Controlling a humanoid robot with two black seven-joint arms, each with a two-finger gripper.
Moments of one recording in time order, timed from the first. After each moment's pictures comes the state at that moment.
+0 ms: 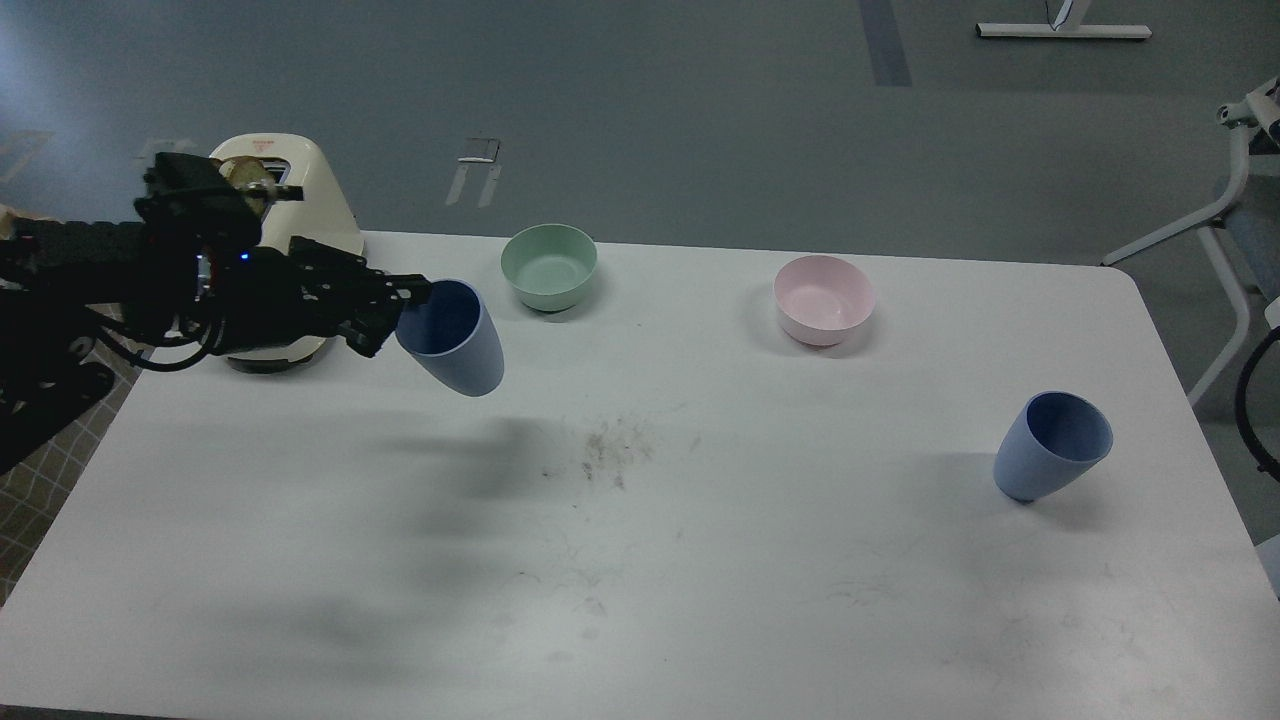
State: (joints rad) left arm -0.70 0.86 -0.75 -1.42 2.14 -0.41 -0.49; right arm 0.58 -0.42 1.80 0.89 -0.52 0.49 -0.10
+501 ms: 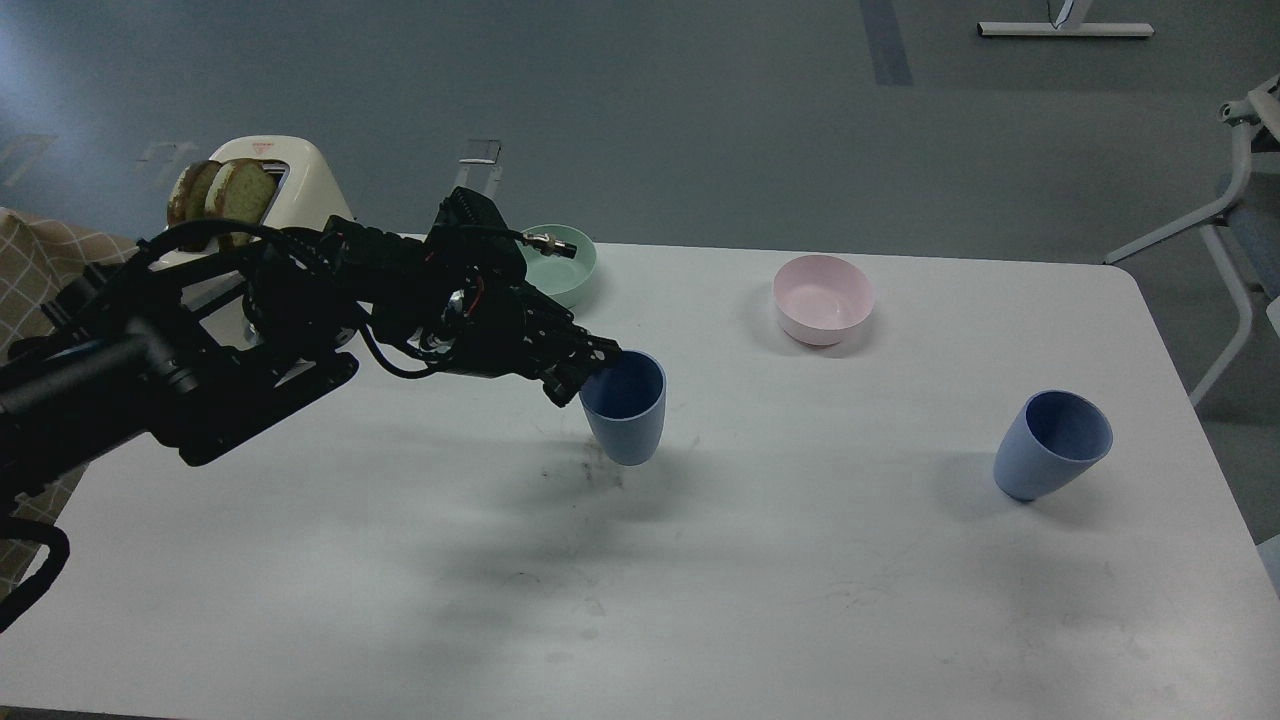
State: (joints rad) left arm -0.94 0.47 -0.47 -1.21 2.18 -0.49 -0.49; right arm 0.49 -0.47 1.88 0.92 -0.52 0.49 -0.10
